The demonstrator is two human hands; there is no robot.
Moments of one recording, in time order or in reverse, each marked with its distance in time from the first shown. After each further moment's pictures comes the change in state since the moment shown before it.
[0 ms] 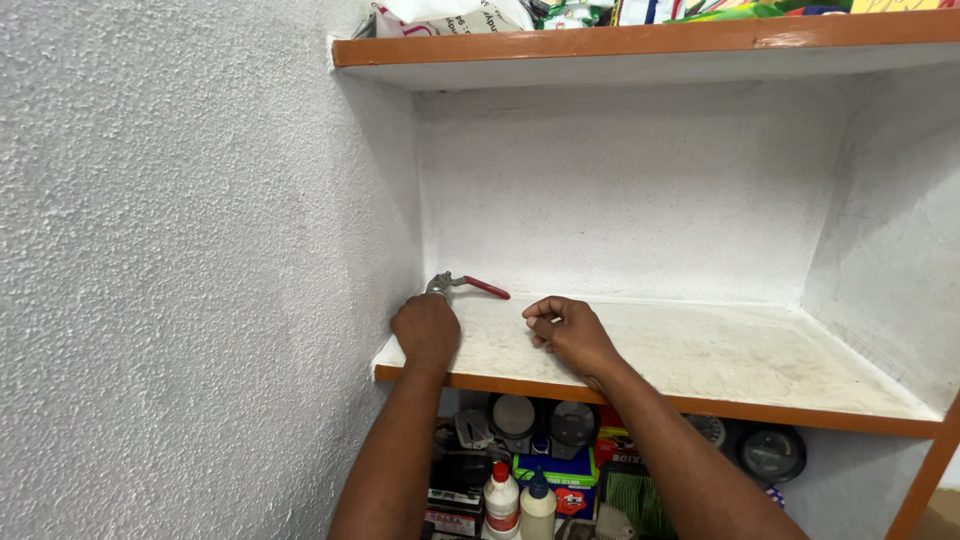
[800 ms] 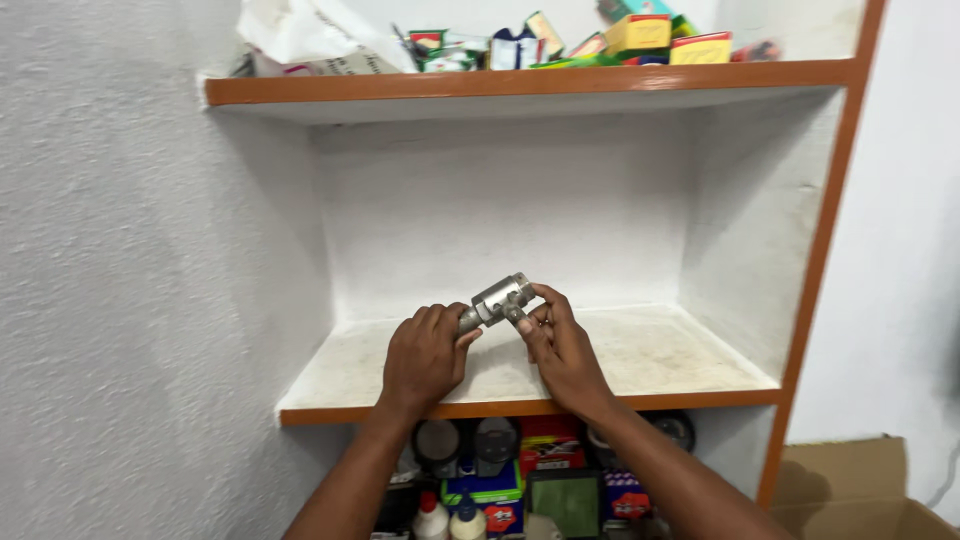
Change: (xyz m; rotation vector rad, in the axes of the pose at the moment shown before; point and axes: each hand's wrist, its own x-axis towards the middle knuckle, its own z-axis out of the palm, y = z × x) left_hand -0.067 0.086 -0.066 -0.508 0.472 0.812; right_hand -0.075 0.006 -0.079 -0.097 0.264 -0.441
